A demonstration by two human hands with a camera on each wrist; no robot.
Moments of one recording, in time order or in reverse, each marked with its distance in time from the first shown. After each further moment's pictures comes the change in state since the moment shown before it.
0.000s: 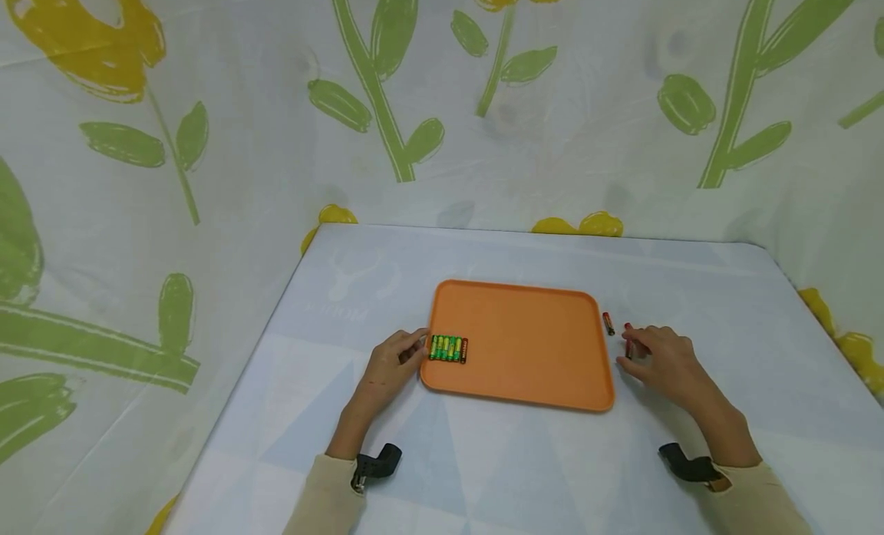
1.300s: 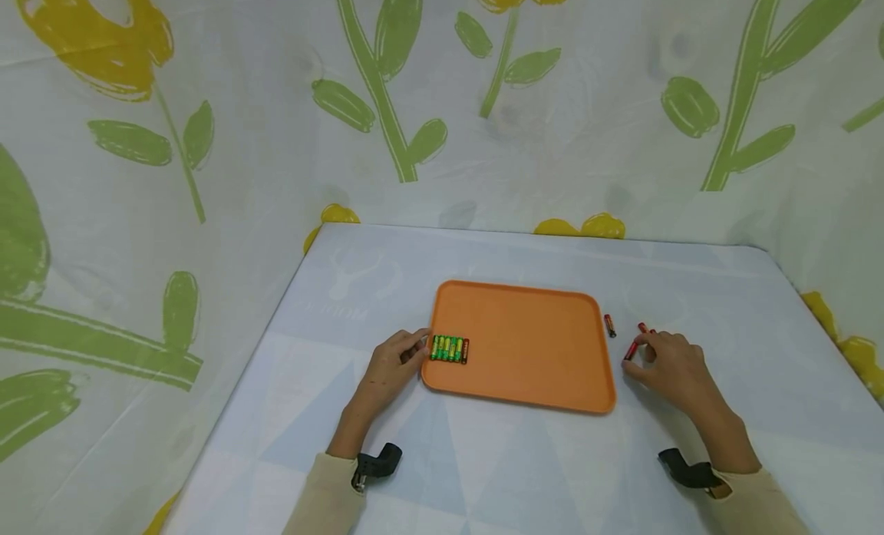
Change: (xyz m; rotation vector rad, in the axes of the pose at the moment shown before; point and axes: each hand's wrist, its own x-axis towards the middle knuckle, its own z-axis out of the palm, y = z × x) left_hand -0.002 0.002 -0.002 -0.016 -0.005 -0.005; right_hand -0.003 -0.003 -0.002 -0.010 -0.035 0.180
